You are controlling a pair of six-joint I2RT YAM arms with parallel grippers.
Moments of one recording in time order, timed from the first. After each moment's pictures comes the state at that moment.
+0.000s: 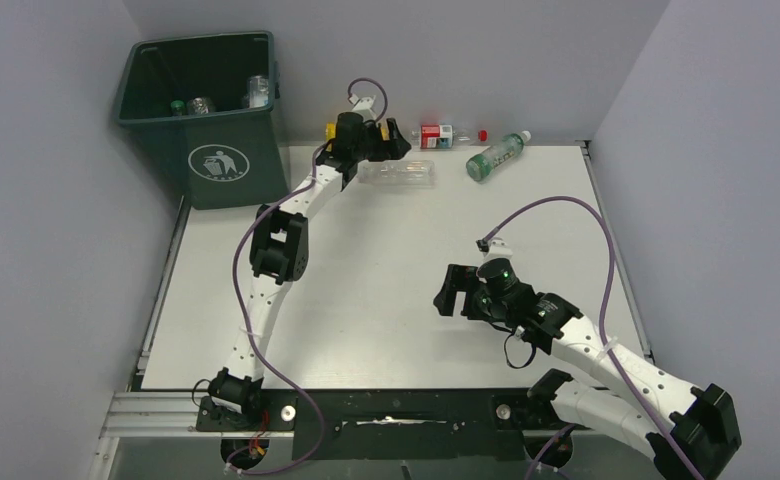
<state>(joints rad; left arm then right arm) -0.38 2.64 2.35 0.00 0.27 -0.45 0.70 0.90 0.61 -0.47 0.11 0.67</state>
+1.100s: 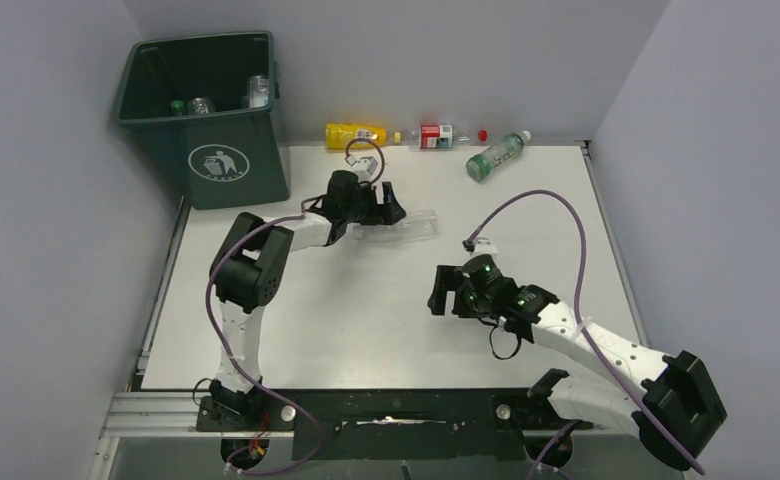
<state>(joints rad) -0.45 2.14 1.33 0.32 0.29 -0.47 0.71 1.04 0.61 -0.41 0.12 0.65</state>
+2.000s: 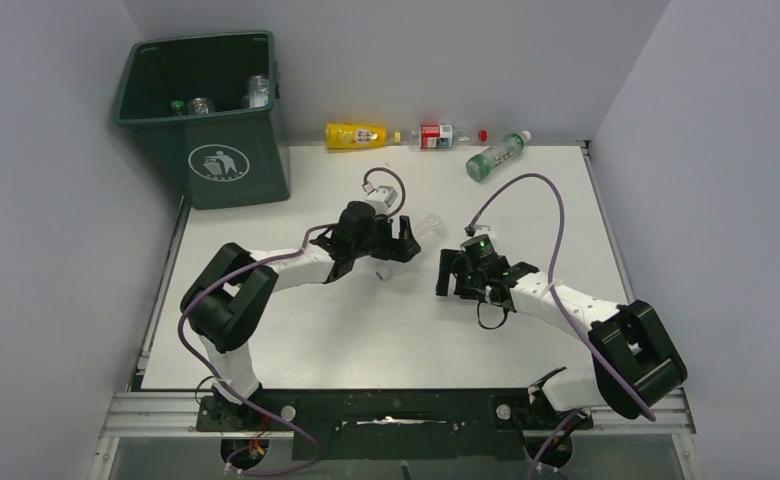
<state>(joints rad) -0.65 1.81 0.99 0.33 0.17 -0.48 0.55 1.37 0.67 -0.26 0.10 0.55</state>
